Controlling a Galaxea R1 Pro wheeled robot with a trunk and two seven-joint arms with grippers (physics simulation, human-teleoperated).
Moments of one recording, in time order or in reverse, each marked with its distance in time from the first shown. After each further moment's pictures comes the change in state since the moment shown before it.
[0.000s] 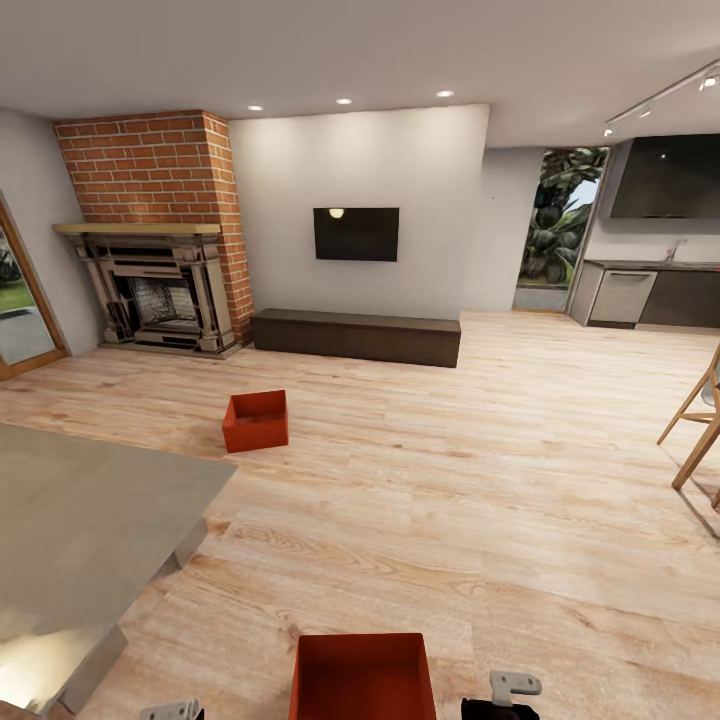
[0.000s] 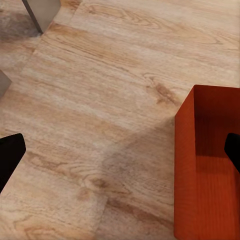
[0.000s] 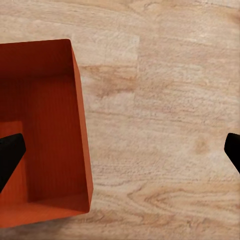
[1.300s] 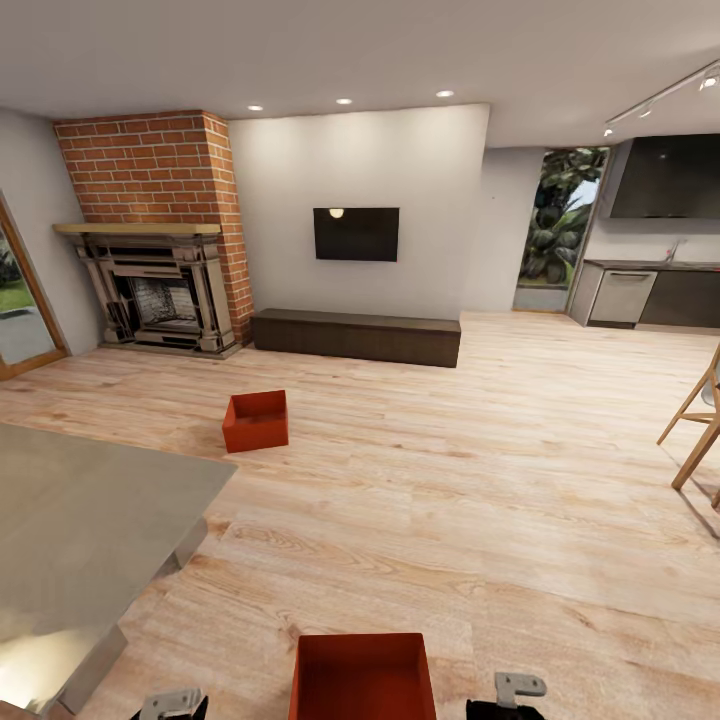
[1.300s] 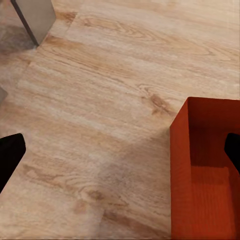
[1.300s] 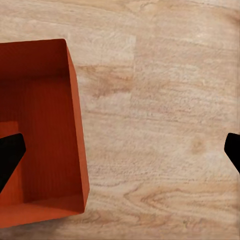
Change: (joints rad) left arm 0.000 -0.001 -0.001 -0.044 -0.001 0.008 -0.022; right arm 0.012 -0.012 -0.001 -0.018 0.000 0.005 0.005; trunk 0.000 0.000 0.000
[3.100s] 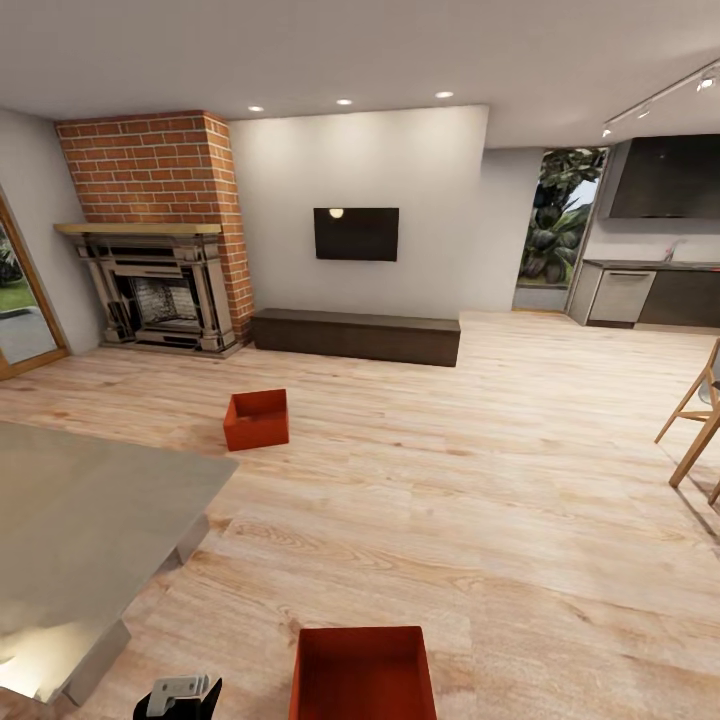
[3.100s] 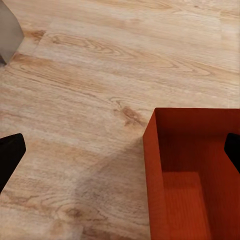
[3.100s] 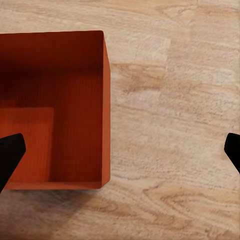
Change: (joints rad) left arm 0.000 0.005 0.005 -0.056 -0.003 -0.005 -0.143; right arm 0.266 -0.073 -0.002 -0.302 -0.010 -0.046 0.268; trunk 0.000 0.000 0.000
